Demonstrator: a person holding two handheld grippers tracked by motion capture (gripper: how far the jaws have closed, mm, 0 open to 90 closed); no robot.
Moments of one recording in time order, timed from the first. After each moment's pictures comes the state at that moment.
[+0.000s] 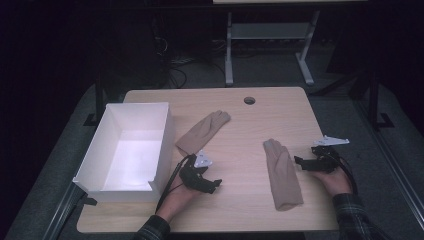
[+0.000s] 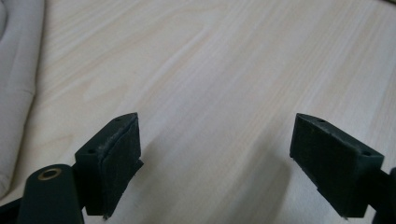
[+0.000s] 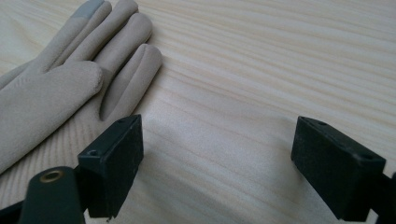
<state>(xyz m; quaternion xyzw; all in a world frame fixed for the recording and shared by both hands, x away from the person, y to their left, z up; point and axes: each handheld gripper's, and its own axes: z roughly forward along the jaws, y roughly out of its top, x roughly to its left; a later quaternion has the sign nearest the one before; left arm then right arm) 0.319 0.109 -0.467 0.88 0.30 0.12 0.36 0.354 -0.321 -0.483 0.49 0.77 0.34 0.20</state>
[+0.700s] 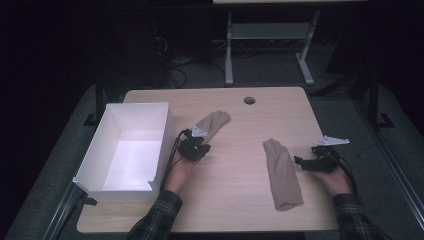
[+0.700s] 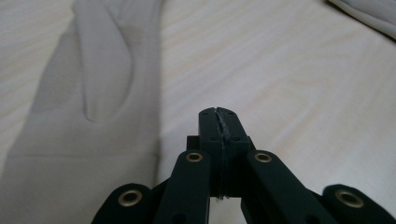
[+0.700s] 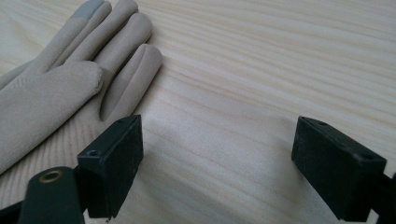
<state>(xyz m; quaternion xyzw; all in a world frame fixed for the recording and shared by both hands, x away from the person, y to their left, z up) 0.389 0.113 -0.443 0.84 0.38 0.16 0.35 0.354 -0.321 -0.483 0.49 0.78 0.34 0.20</state>
